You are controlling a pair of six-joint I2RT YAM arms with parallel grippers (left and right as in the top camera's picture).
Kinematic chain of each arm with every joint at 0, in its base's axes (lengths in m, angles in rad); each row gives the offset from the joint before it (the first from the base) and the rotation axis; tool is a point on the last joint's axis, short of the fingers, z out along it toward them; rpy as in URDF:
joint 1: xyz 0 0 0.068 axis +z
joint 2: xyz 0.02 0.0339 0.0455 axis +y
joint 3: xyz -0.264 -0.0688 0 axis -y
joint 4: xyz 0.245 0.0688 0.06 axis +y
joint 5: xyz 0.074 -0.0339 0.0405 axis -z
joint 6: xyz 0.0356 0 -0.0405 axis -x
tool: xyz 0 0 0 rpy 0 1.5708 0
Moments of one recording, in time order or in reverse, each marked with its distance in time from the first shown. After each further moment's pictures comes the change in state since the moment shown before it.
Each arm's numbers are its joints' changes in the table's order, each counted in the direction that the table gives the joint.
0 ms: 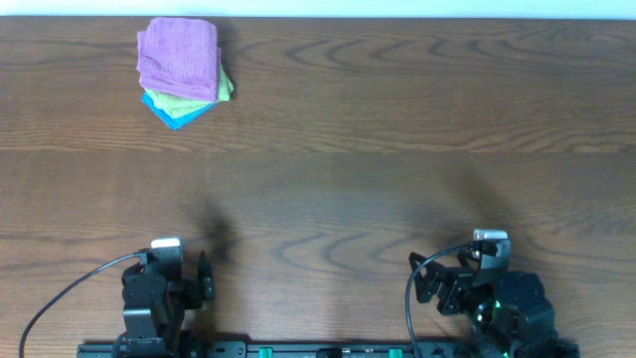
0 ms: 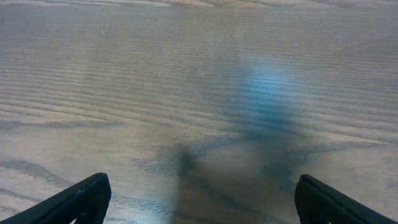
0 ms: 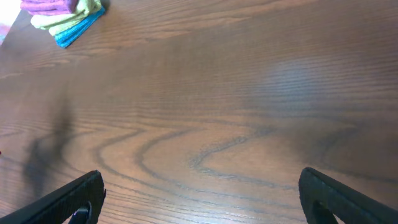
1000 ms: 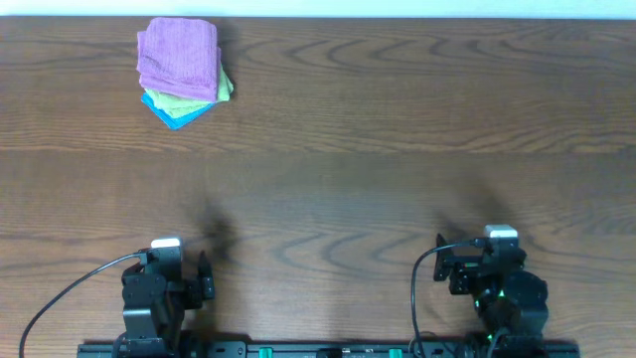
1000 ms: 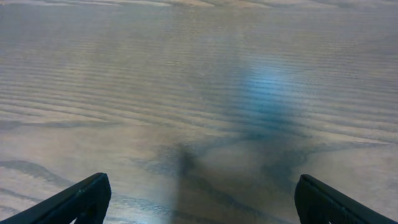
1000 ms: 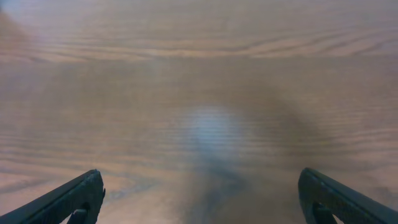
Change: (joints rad) left arm 0.000 0.000 0.000 0.000 0.000 0.000; right arm -0.381 -0.194 -0.309 -0.250 0.006 0.460
